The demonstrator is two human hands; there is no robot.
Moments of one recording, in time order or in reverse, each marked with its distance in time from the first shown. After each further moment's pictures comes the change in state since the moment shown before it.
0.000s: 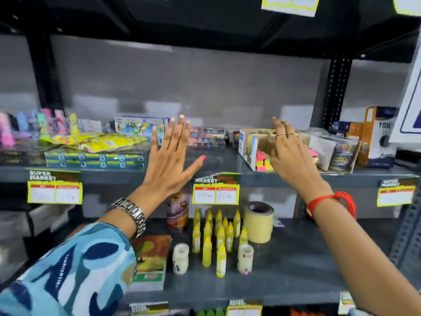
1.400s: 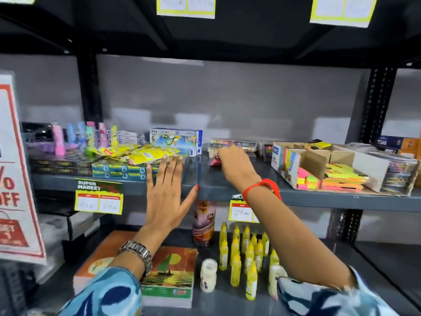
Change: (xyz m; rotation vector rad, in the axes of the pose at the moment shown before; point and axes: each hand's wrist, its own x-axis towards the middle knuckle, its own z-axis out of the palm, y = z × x) left_hand -0.056 -0.061 0.001 0.126 -0.031 -0.222; right_hand 0.054 -0.164 0.053 0.017 -0.229 -0.239
